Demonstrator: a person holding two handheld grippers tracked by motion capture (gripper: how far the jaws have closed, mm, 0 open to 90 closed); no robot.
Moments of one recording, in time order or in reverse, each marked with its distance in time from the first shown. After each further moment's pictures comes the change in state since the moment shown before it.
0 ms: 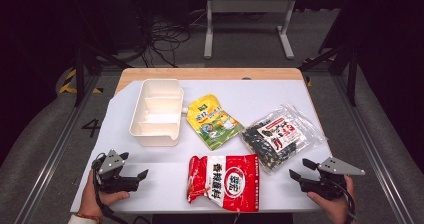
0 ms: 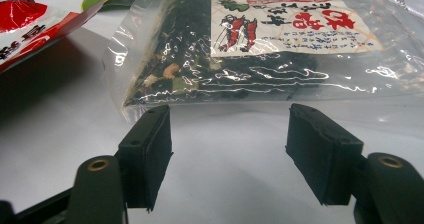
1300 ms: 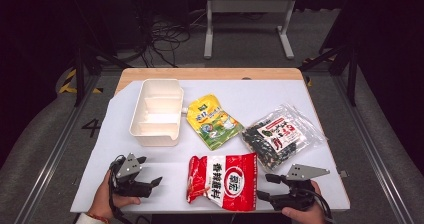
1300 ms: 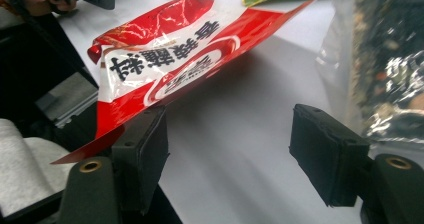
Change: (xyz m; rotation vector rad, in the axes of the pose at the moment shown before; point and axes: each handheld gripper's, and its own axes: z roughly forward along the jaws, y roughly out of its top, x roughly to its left) left arm -0.029 0.010 0.016 0.040 -0.104 0.125; right arm 0.076 0.025 0.021 0.079 0.361 -0.020
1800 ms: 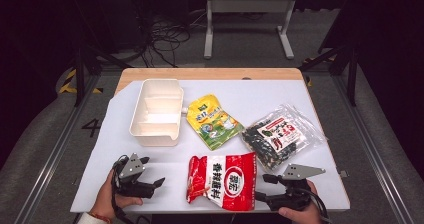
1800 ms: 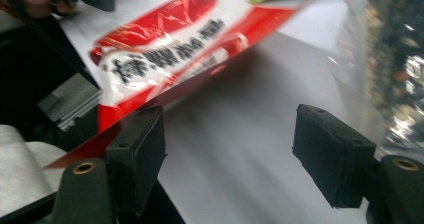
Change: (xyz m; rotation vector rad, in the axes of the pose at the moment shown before) left arm -0.003 0.004 0.002 -0.006 -0.020 0.002; right arm 0.005 0.002 0.008 0.015 0.024 0.026
